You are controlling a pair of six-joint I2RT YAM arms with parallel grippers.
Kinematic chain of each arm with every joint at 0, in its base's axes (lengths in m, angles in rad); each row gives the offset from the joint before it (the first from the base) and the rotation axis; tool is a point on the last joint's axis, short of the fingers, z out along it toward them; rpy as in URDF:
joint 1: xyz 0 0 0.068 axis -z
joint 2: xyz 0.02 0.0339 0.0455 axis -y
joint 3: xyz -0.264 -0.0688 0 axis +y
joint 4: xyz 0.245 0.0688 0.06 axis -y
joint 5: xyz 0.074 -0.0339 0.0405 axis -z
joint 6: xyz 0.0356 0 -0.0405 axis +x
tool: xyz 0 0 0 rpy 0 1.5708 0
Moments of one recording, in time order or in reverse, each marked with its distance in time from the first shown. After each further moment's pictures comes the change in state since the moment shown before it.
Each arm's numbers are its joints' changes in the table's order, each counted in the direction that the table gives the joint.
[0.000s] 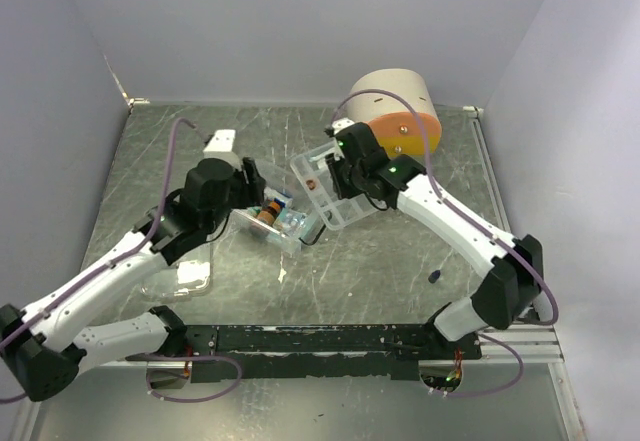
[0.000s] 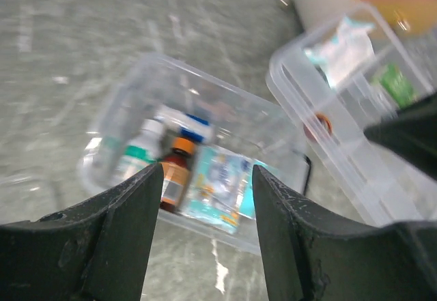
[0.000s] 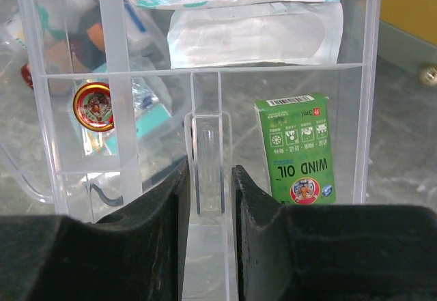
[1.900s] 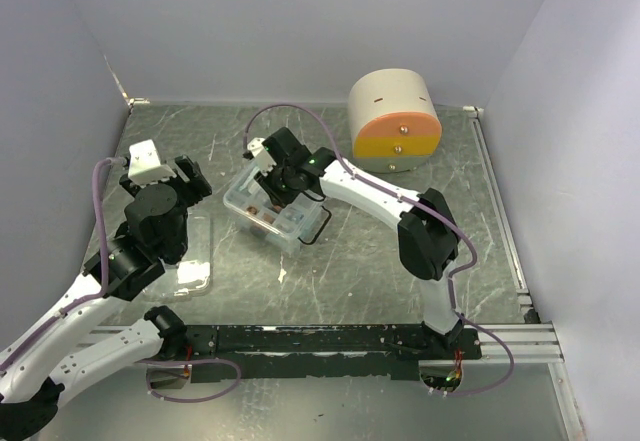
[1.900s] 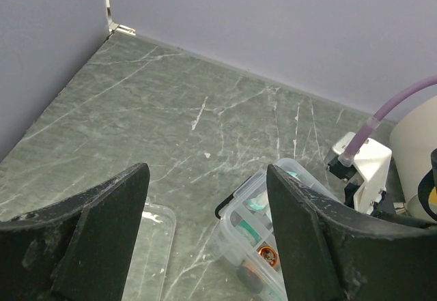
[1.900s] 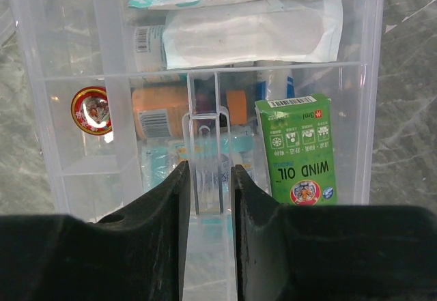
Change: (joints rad) left arm 0.000 0.342 0.070 0.023 -0.641 0.105; right arm -0.180 -0.551 -0.395 0.043 -0.232 -0.272
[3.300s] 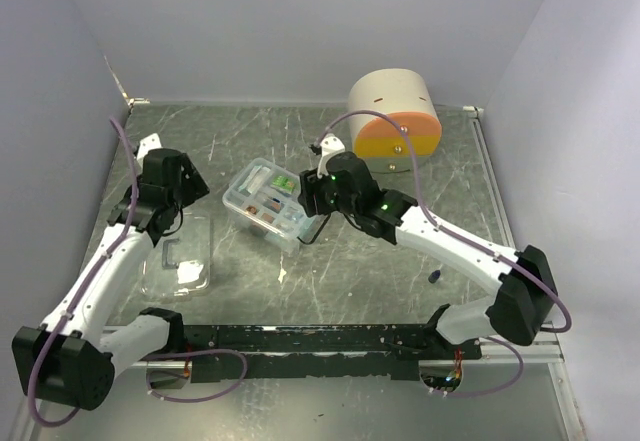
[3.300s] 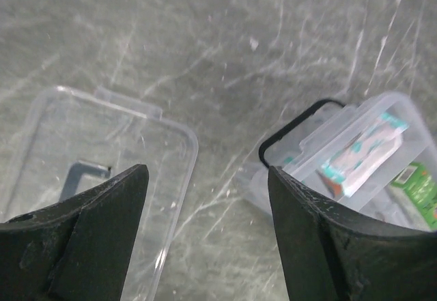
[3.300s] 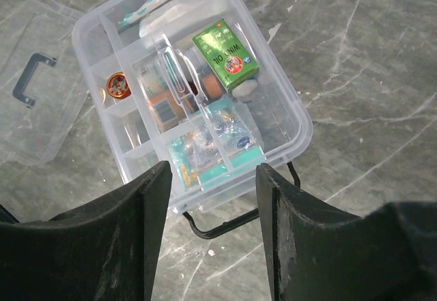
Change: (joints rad) left arm -0.533 -0.304 0.012 -0.188 0.592 -0.241; right arm 0.004 0.612 0.611 0.385 0.214 0.377
